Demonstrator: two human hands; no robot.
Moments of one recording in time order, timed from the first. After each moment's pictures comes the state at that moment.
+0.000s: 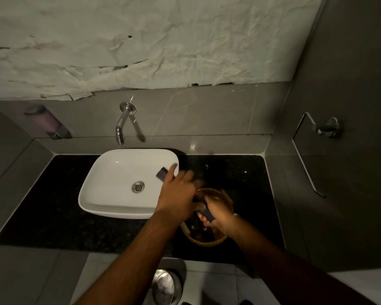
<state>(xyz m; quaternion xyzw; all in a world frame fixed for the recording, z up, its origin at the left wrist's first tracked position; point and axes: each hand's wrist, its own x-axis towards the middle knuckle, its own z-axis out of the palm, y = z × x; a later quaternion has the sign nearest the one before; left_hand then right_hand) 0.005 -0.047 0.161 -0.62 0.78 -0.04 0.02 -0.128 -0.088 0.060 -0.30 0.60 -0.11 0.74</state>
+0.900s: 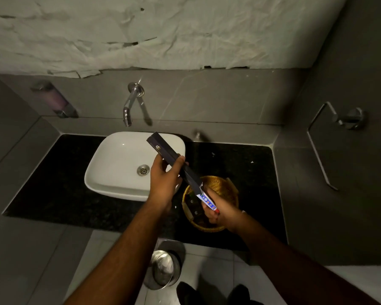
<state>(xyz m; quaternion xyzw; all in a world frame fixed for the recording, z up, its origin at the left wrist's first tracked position) 0.025 -0.034 0.158 -0.63 0.24 0.42 -0.61 -0.146 -0.061 0.045 -0.31 0.51 -0.11 0.79</state>
